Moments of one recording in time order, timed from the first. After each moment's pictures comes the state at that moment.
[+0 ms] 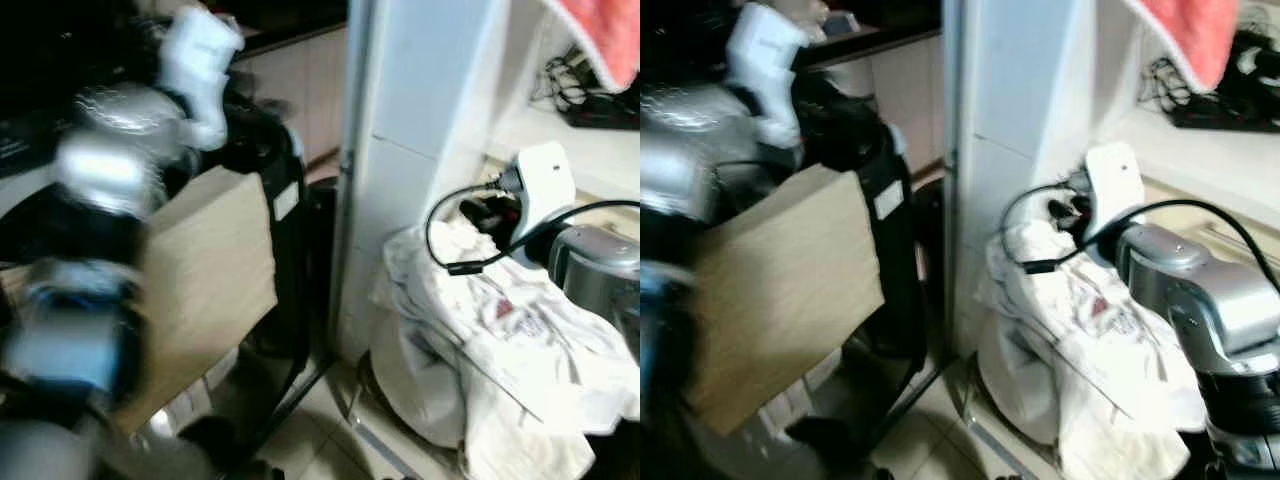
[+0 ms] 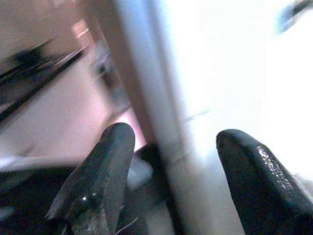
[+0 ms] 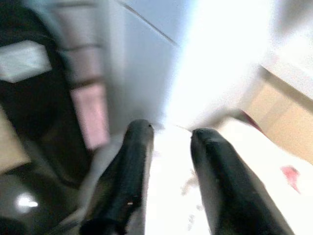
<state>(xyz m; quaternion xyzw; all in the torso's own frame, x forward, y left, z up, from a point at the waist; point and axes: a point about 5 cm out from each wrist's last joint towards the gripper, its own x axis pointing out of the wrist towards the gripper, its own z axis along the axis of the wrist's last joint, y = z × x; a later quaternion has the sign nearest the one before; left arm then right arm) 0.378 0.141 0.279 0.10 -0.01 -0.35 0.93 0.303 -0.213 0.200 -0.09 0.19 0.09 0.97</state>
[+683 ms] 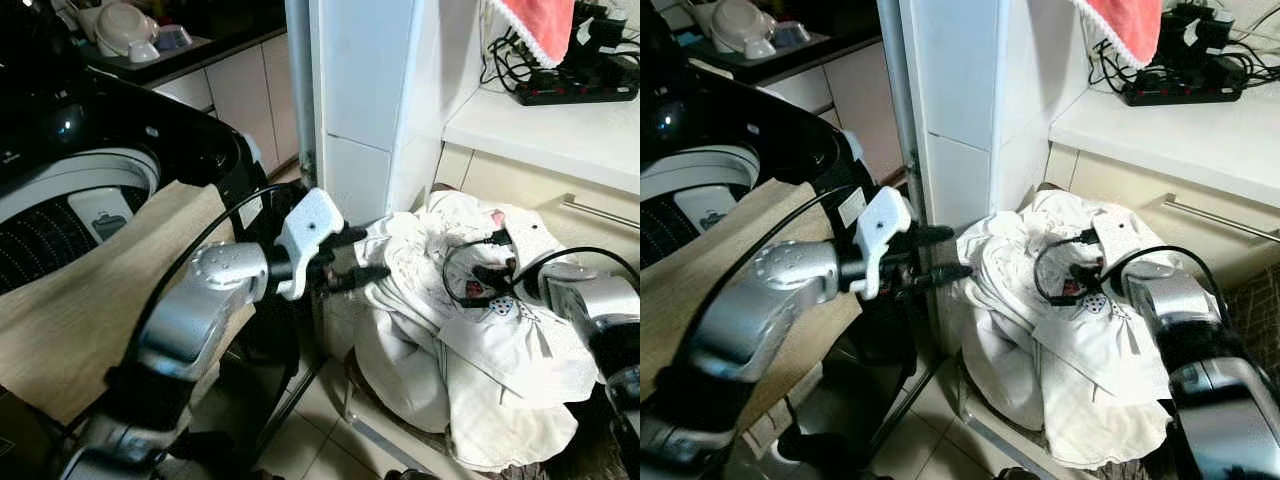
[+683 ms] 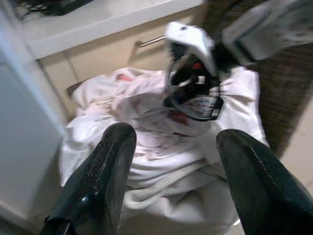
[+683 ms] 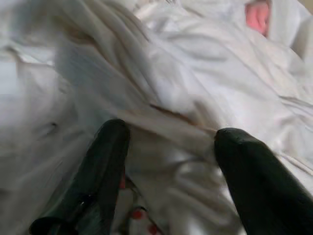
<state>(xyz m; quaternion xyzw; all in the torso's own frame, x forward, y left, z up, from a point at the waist) 0.282 0.073 0.183 0.10 0.07 -0.56 0.82 0.335 -0.267 0.100 -0.13 0.37 0.05 0.92</state>
